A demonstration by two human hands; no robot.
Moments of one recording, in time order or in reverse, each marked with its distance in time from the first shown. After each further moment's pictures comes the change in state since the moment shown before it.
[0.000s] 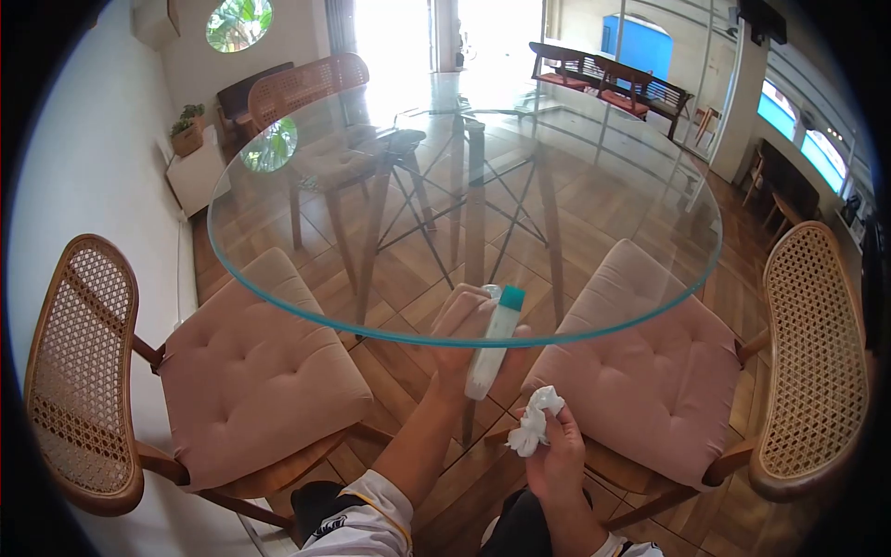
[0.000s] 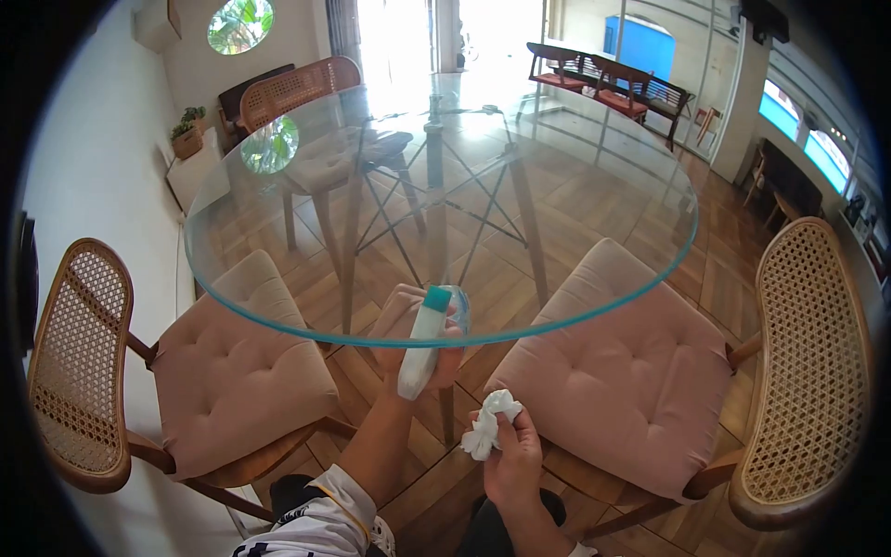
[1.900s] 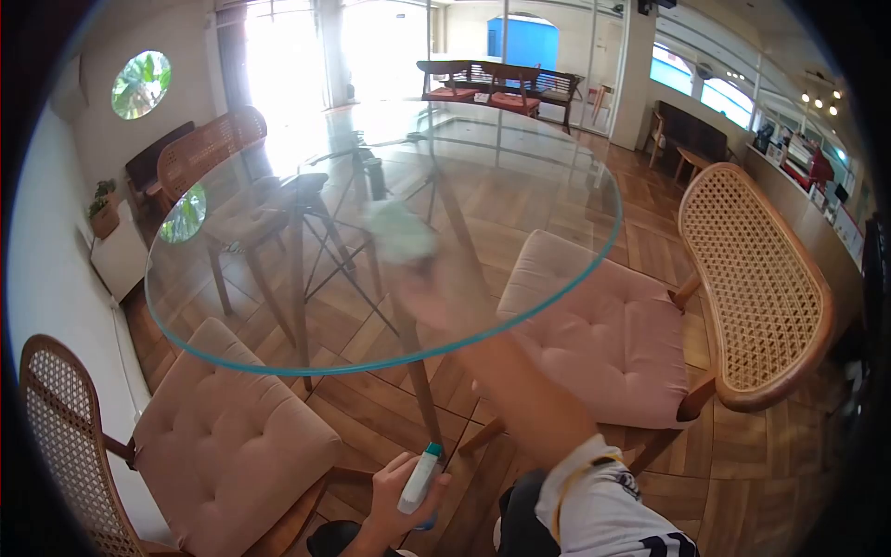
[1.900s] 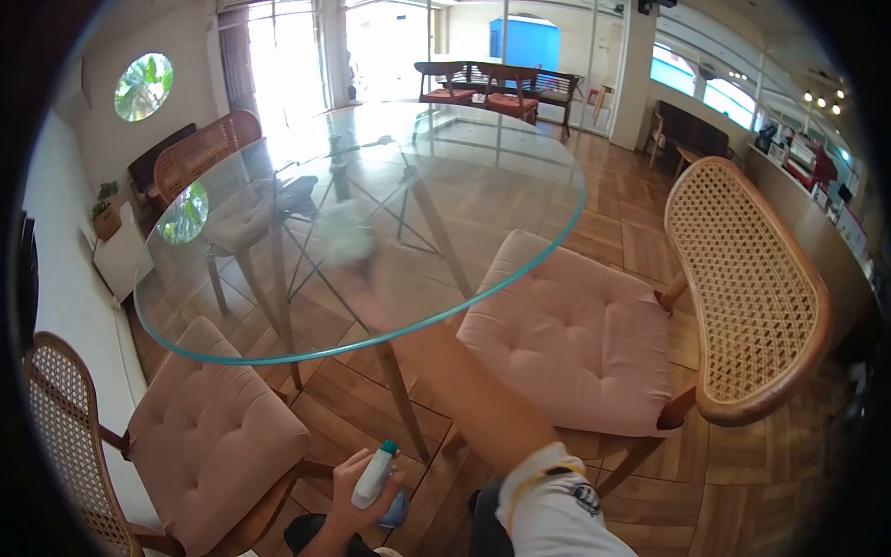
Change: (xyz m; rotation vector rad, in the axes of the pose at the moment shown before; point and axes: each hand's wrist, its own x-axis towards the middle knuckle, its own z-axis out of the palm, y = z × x) left_hand -0.078 0.101 -0.120 -0.193 -0.612 -0.780; right_hand 0.169 -0.053 0.157 -0.322 -0.461 -0.579
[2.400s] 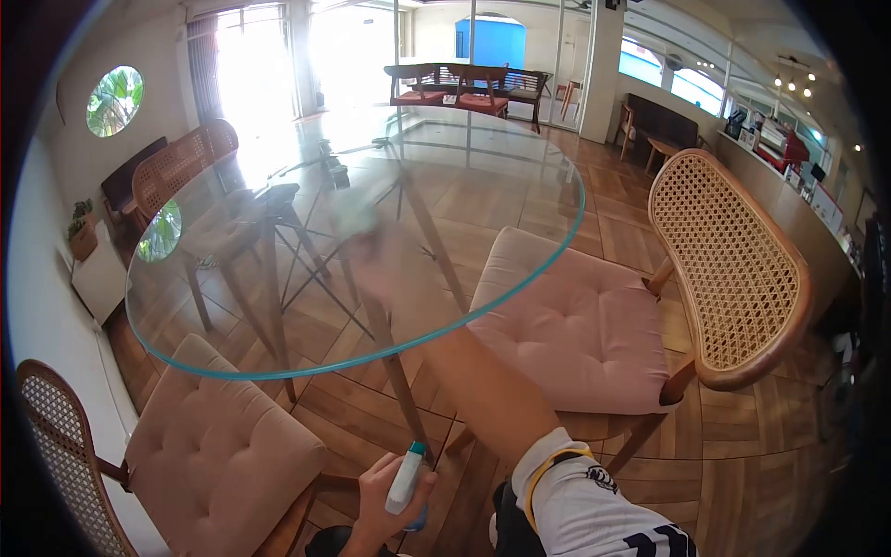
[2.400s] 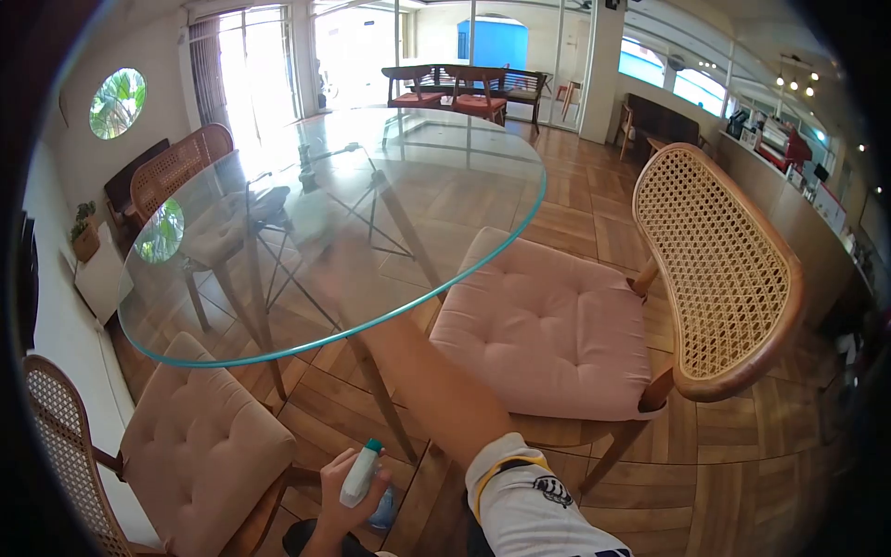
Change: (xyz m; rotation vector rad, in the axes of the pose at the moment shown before) left_hand 0.005 0.008 -0.002 0.038 -0.030 0.049; right_hand 0.087 0.063 -0.089 0.551 -0.017 -0.015
